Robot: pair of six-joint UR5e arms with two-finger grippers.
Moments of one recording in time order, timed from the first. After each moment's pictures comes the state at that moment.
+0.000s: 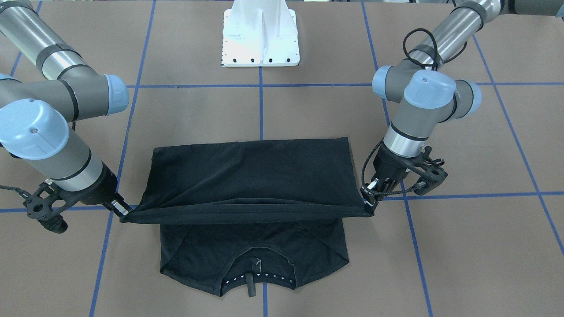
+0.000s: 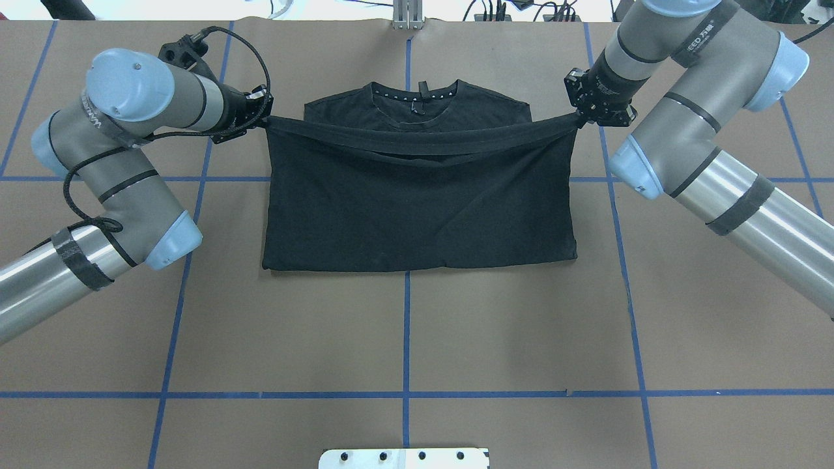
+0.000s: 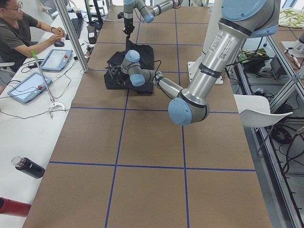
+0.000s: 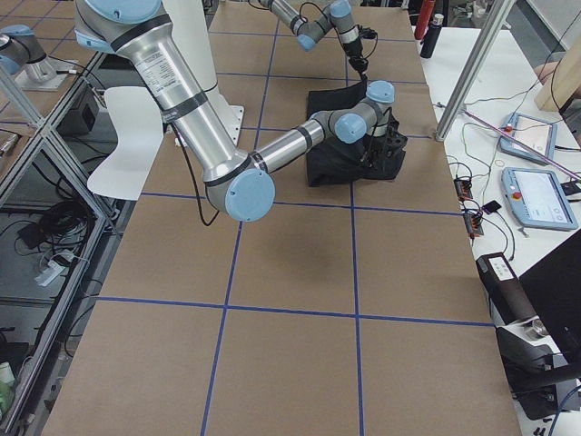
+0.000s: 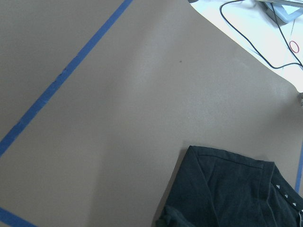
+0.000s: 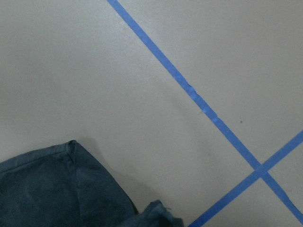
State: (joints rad) left arm -0.81 -2.11 -1.44 -2.22 -1.79 -1.65; right arm 0.95 -0.96 1.44 -1.42 2.09 1.56
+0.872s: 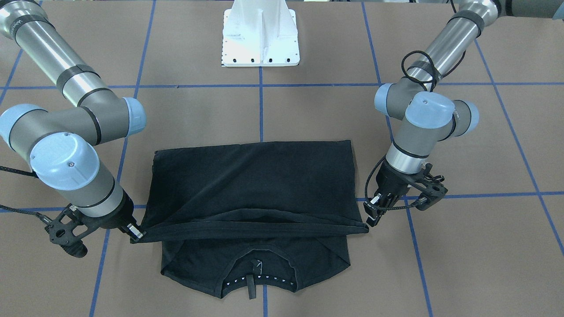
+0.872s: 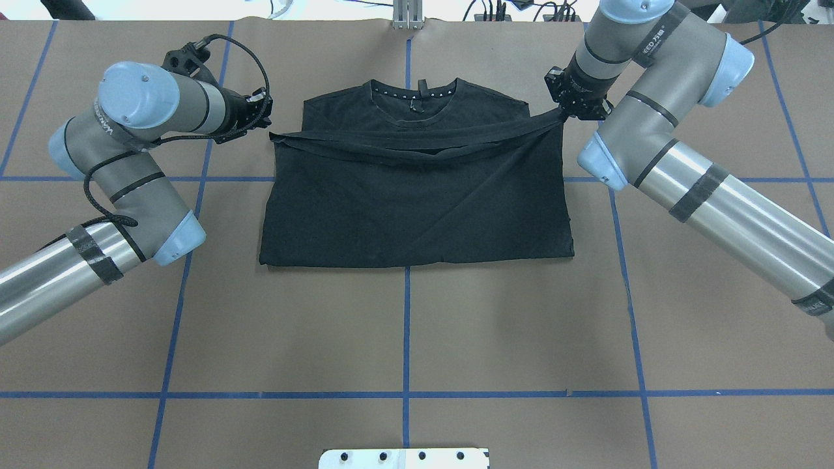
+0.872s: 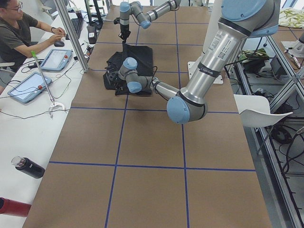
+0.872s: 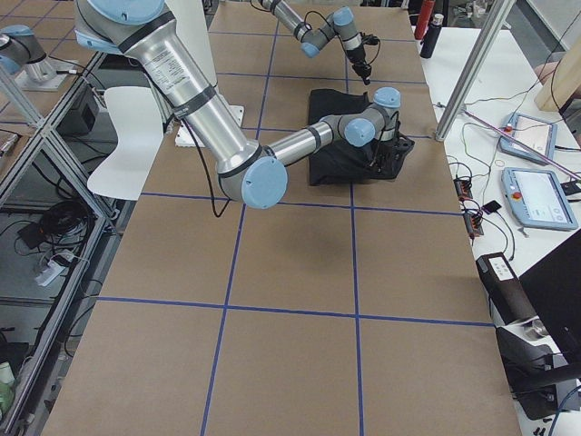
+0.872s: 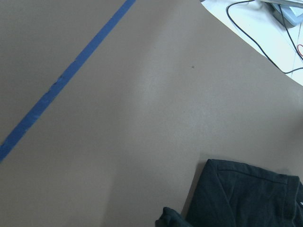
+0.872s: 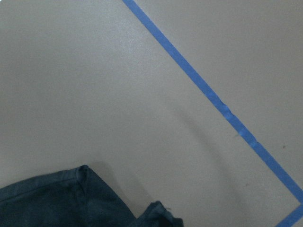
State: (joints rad) left arm -0.81 -2.14 -1.30 -2.34 -1.76 -1.65; right arm 0.93 -0.87 1.25 -1.34 2.03 1.56
